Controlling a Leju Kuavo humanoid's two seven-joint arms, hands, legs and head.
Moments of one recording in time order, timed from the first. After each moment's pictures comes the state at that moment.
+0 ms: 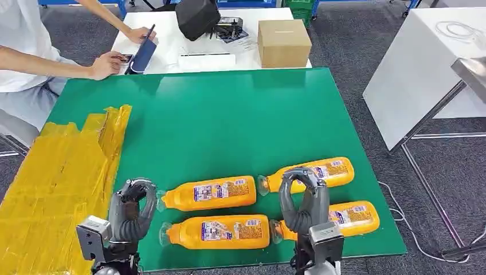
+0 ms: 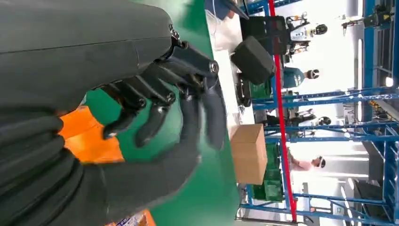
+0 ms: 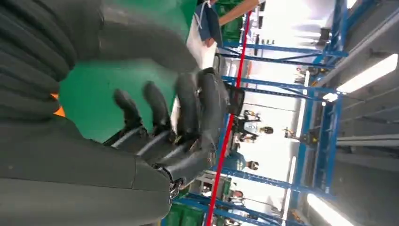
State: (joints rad) left arm 0.17 -0.11 -0.21 -1.67 -0.07 0.17 -0.50; right arm 0.13 0.12 0.34 -1.72 0.21 -0.31 -0.49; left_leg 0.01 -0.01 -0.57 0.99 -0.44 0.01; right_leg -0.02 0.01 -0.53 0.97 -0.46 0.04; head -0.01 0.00
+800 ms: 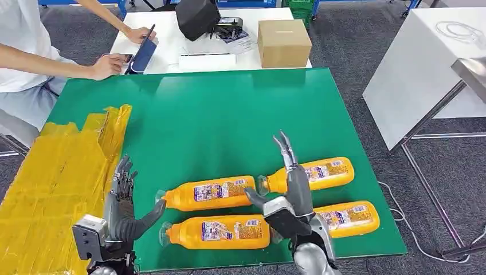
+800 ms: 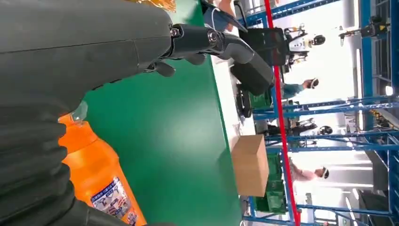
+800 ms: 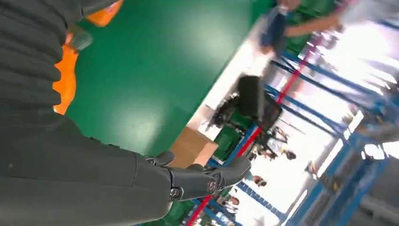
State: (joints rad) left arm 0.17 -0.10 -0.19 -1.69 -0.08 0.19 -0.49; right arm -0.03 0.05 0.41 -1.61 0.60 -0.28 -0.23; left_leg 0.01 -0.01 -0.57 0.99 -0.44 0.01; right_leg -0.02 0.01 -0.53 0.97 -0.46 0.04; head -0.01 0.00
